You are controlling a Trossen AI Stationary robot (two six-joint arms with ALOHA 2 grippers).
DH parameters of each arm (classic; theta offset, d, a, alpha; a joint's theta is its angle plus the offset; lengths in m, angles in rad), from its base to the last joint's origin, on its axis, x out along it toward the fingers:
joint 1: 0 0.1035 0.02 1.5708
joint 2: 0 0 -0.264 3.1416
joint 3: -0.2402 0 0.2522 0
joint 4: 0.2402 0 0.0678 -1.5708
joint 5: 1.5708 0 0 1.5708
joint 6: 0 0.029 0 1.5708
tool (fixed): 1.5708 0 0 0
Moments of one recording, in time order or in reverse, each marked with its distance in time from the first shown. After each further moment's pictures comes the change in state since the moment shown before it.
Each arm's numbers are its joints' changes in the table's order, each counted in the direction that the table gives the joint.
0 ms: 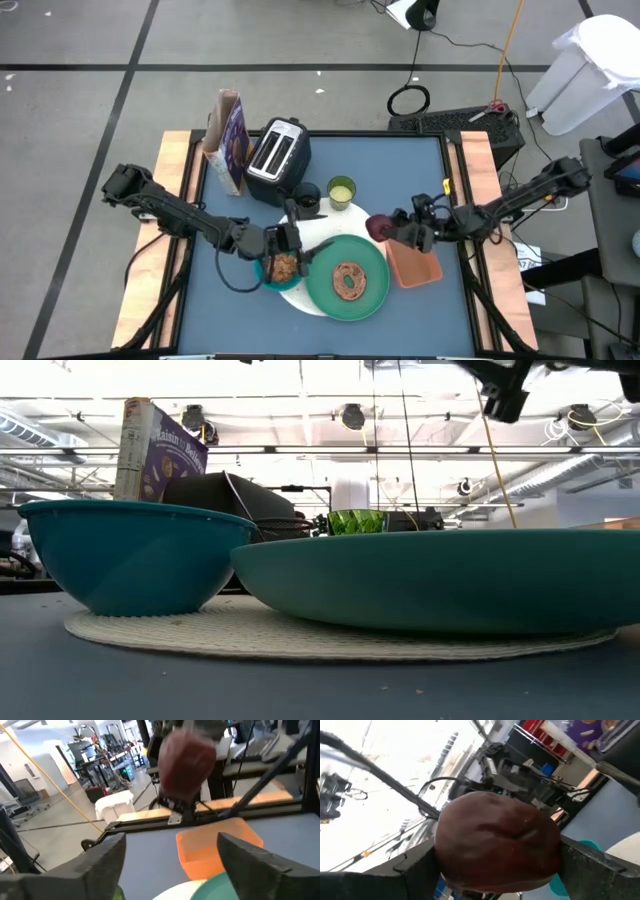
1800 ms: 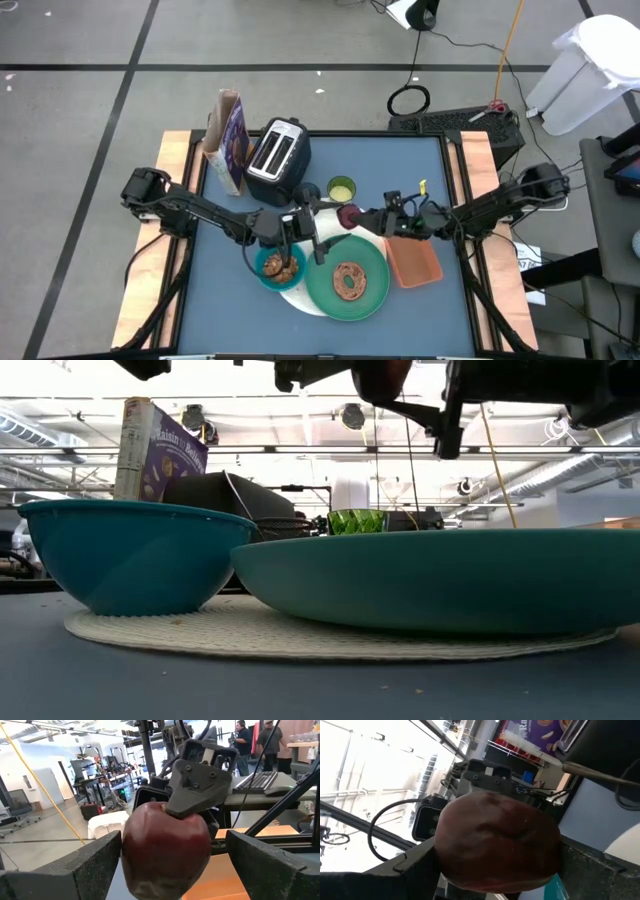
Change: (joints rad) left arm 0.131 -0.156 0.000 -0.336 0.177 0.001; right arm -0.146 -0.396 -0.110 -0.230 0.001 0.208
